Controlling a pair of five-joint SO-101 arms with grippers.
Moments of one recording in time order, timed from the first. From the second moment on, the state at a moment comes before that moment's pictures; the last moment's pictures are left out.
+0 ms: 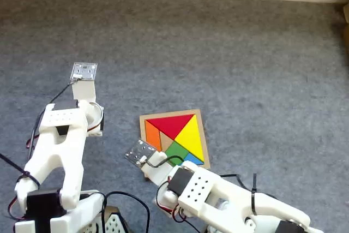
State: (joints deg) left arm -13.7 -16.0 49.9 52.1 -1.5; right arm -65.9 -33.2 65.9 58.4 -4.0
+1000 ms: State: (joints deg) left arm -13.7 -16.0 49.9 52.1 -1.5; right arm -58.9 -35.1 70.9 58.0 7.4
